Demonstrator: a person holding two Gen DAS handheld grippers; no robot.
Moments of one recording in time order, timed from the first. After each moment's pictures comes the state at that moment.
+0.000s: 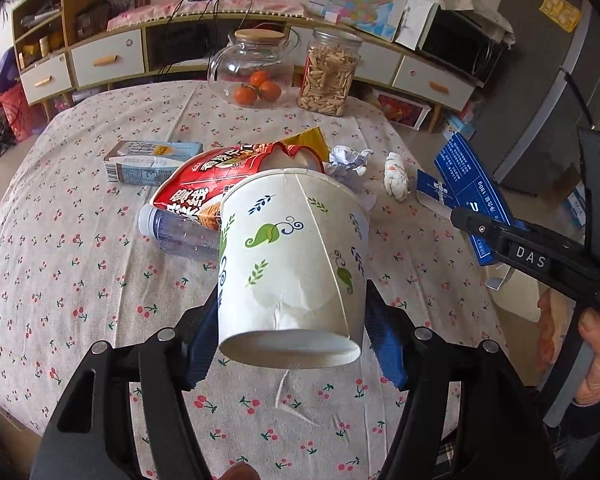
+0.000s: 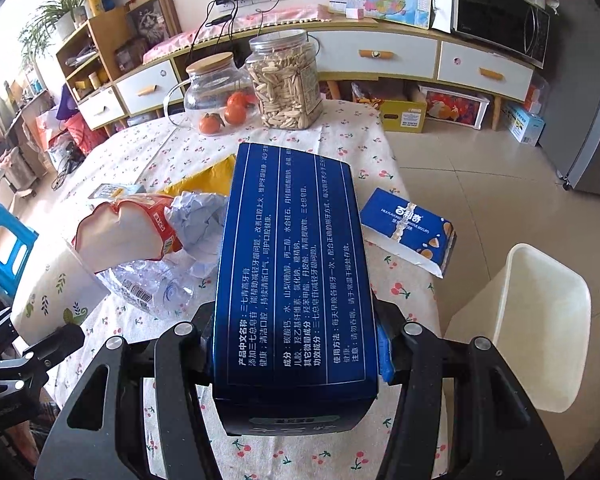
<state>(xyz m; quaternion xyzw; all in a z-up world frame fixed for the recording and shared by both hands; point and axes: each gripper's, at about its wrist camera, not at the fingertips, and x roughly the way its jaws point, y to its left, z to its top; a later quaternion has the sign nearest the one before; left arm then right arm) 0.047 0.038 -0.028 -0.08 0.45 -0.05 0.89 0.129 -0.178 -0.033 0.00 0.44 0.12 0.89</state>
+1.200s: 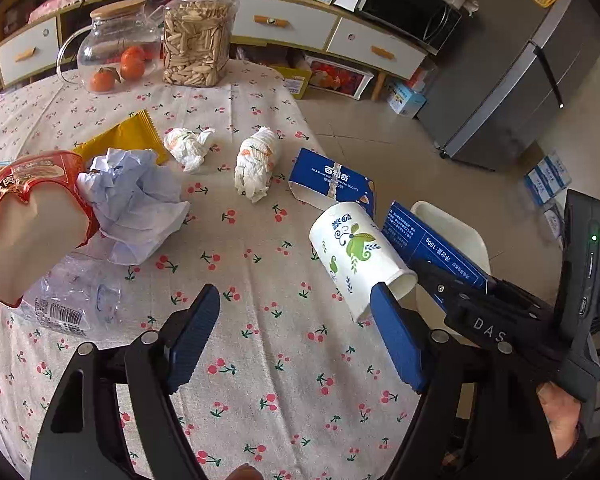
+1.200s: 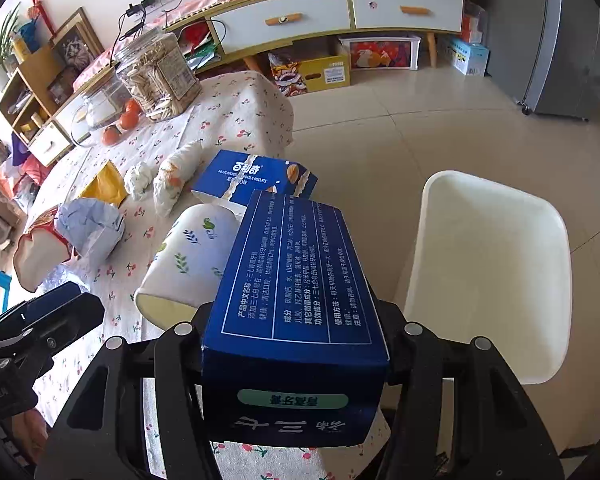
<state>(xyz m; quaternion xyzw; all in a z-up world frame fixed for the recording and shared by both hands) 0.126 -0.103 -0.059 -0.09 0.50 -0.14 0.85 0.142 -0.302 -0.081 0.08 0.50 0.05 0.86</state>
